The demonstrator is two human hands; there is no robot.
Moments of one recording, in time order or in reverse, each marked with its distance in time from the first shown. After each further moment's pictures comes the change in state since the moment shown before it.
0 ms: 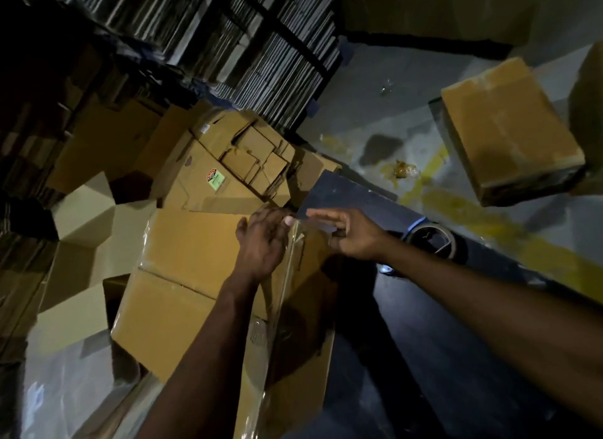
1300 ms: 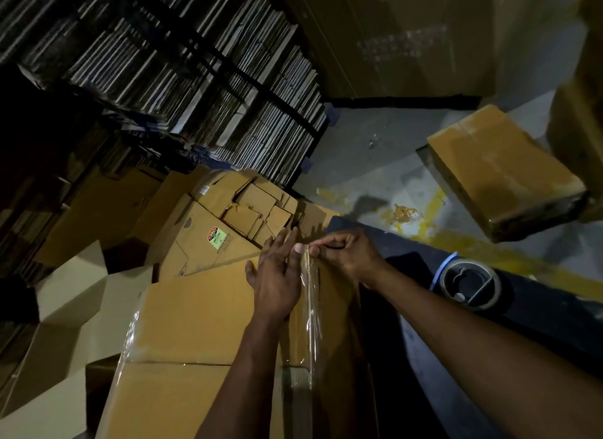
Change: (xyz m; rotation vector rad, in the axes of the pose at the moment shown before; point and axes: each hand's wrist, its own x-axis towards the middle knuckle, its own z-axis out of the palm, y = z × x) left_hand 0.038 -0.025 0.010 -0.071 0.106 -0.013; right_hand 0.062 -0.010 0.028 0.184 0.365 -0.030
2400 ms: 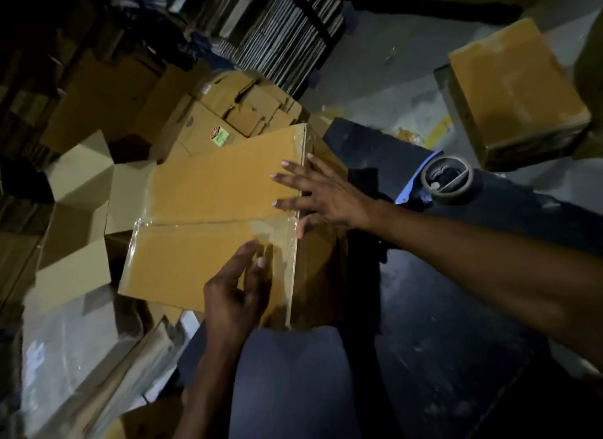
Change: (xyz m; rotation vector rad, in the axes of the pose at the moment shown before) left_hand -0.260 -0.021 -0.044 -0.182 0.228 -0.127; right_hand -0.084 0.021 0.034 -1.230 -0.416 -0.972
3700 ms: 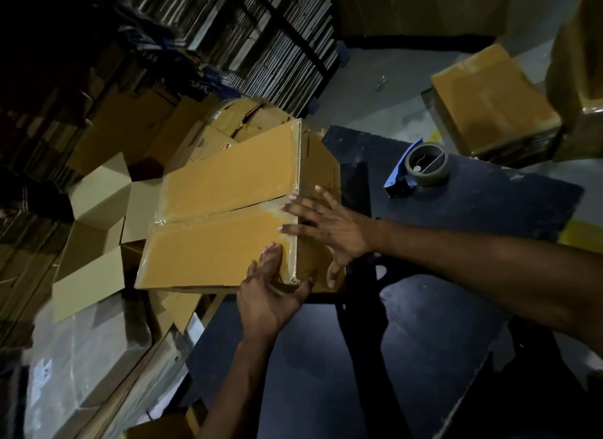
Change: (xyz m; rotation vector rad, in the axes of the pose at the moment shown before) left_hand -0.068 -0.016 0.028 0.350 0.006 0.083; right_hand -0.060 -0.088 0.002 -0.097 -0.186 -0.017
